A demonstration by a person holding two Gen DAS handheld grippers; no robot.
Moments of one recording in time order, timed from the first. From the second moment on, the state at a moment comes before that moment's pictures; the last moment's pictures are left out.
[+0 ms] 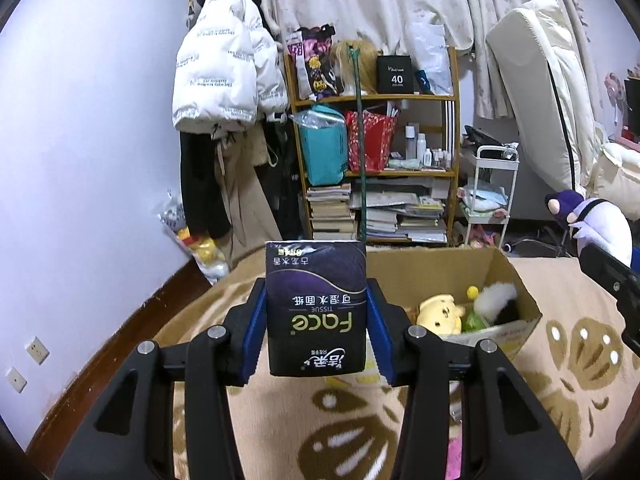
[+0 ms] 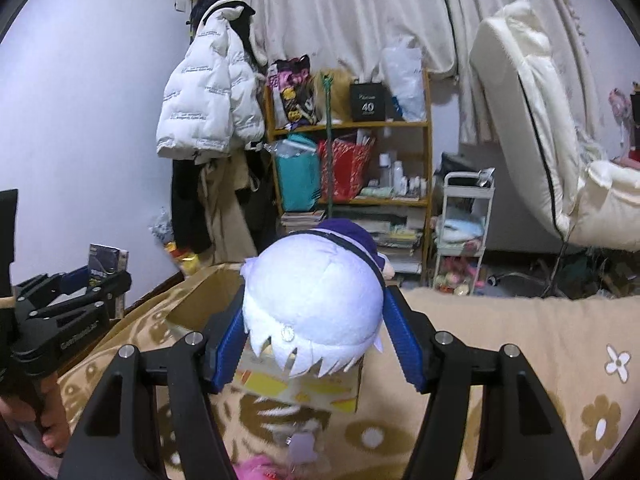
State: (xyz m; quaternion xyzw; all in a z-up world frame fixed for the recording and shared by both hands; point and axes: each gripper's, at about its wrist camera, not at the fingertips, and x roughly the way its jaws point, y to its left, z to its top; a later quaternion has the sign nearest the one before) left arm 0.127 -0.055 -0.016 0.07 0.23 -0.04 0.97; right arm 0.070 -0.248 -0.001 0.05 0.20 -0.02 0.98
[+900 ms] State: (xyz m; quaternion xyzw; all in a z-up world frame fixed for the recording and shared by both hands) left arm 0.192 -0.069 -0.039 0.04 0.23 -0.08 0.97; right arm 0.138 -0.248 -0.039 -0.01 0.24 -0.02 0.97
